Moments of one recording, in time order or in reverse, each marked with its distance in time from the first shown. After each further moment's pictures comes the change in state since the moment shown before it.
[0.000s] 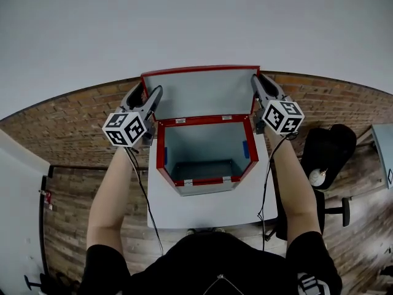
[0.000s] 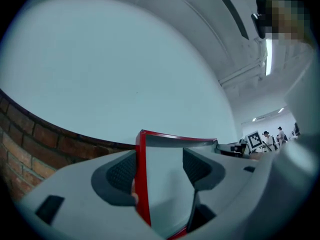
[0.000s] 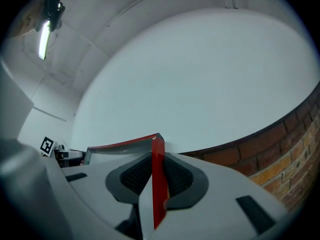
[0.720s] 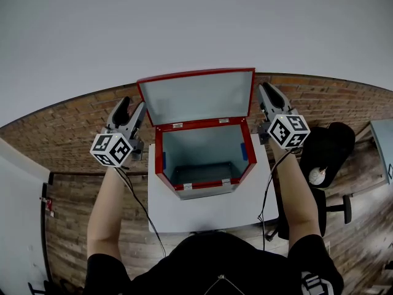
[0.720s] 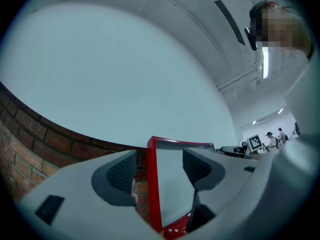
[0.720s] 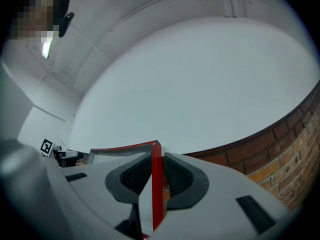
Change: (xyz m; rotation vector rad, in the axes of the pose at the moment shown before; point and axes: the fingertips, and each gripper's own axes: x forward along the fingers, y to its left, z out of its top) left arm -0.049 0.012 0.008 0.008 -0.072 0.005; right arm -0.044 -0.002 0.011 -0.004 -0.048 -0.036
